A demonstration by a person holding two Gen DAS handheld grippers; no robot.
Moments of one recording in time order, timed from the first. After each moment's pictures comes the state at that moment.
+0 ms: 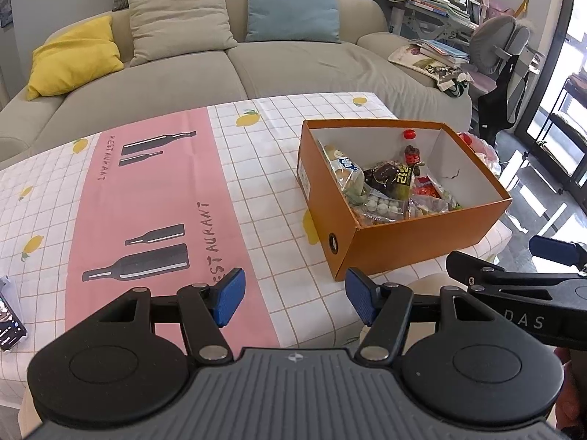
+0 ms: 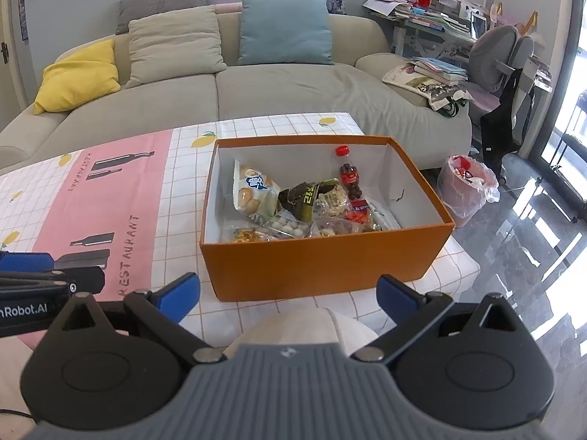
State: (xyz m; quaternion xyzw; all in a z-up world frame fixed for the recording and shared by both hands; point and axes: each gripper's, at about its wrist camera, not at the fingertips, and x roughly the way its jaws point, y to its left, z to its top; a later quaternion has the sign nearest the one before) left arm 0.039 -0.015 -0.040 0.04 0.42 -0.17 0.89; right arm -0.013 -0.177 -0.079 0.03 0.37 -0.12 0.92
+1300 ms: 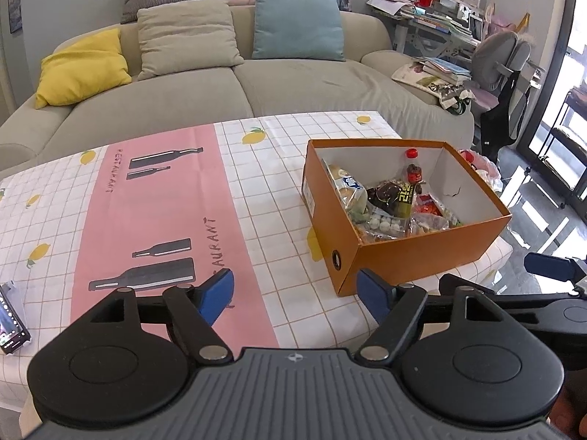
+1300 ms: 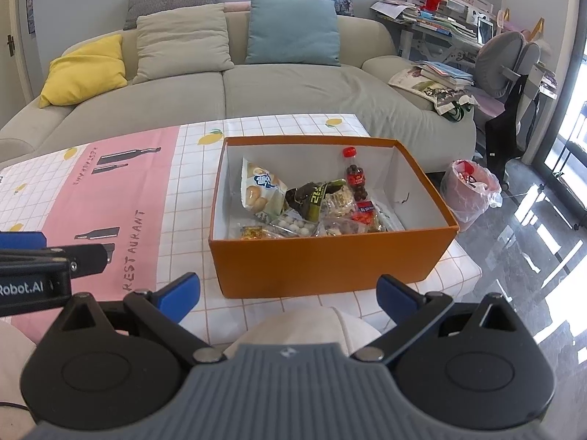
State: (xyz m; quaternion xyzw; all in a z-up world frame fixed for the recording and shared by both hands) left arm 0.035 -0.009 -0.033 0.03 0.39 -0.17 0.90; right arm -0.014 -0.171 -0.076 0.02 0.37 -0.11 0.92
